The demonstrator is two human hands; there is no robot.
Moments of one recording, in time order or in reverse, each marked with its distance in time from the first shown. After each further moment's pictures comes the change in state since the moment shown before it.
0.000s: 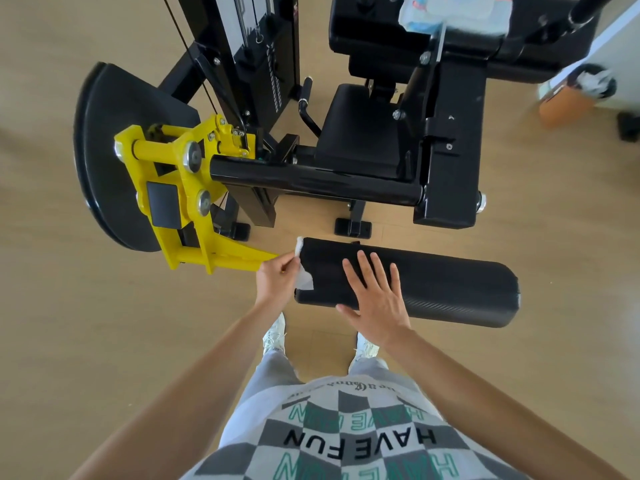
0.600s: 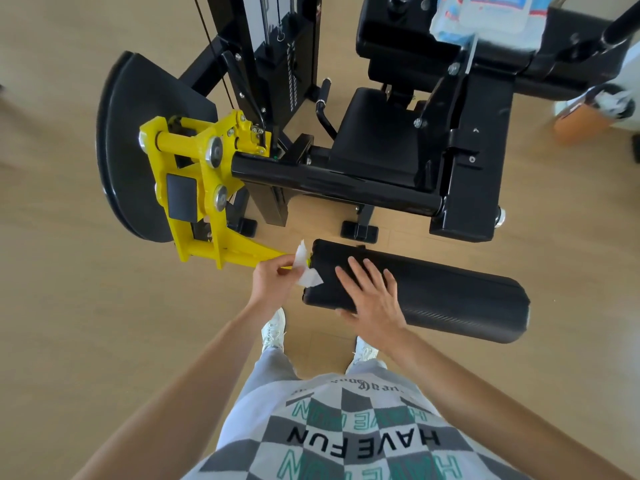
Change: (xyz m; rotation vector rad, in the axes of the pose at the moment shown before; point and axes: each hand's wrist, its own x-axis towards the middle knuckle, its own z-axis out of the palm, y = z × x) left_hand -0.001 -0.004 -0.025 -0.162 -0.061 -0.051; right_hand 0.011 -0.019 -0.015 0.079 -0.019 -0.114
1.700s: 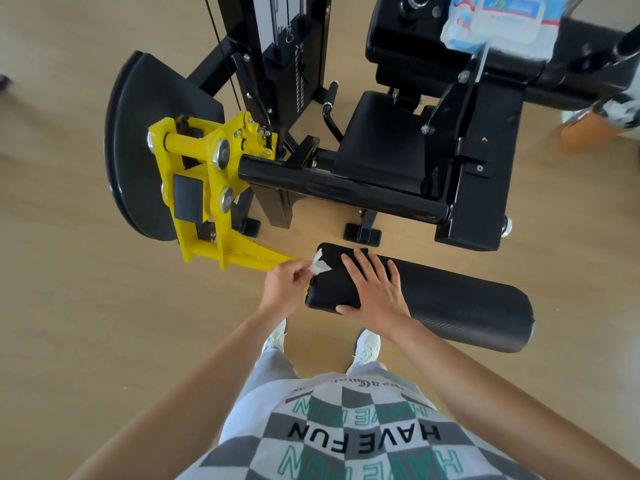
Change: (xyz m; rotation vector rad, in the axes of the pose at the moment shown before) left_hand 0.002 -0.001 0.011 0.307 -0.036 0.138; right_hand 0.031 0.015 0.001 -0.039 -0.050 0.033
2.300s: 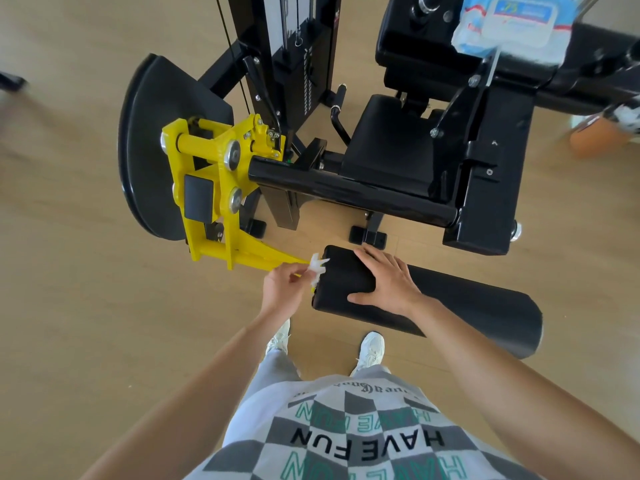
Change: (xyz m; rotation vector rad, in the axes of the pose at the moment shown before) left_hand -0.006 0.000 -0.009 -0.063 0.084 -0.127; right_hand 0.025 0.025 -0.027 0.260 -0.129 -0.030
